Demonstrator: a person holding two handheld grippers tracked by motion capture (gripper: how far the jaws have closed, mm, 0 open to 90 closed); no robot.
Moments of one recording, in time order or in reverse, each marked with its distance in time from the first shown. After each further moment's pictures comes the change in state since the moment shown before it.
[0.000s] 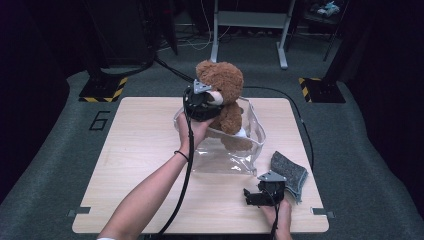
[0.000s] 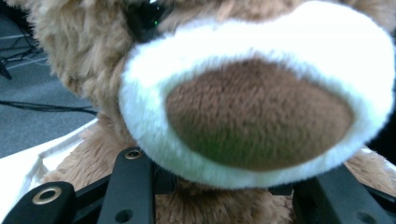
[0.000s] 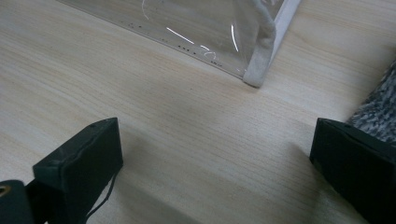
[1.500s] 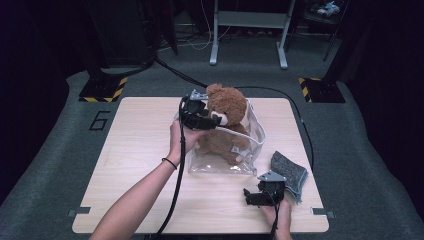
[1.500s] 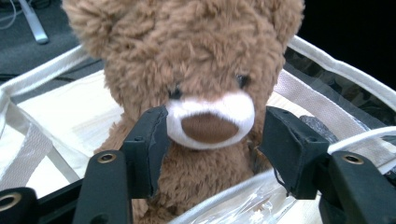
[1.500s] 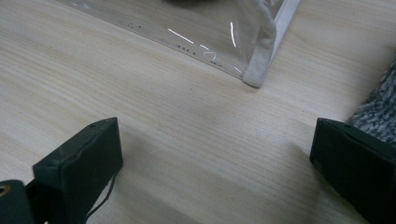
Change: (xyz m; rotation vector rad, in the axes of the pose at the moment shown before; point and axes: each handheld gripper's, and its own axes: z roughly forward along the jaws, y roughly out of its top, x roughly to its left) left arm 0.016 -0.021 -0.003 0.188 -0.106 0.043; right arm 0.000 0.000 0.001 -0.002 -0.009 0.005
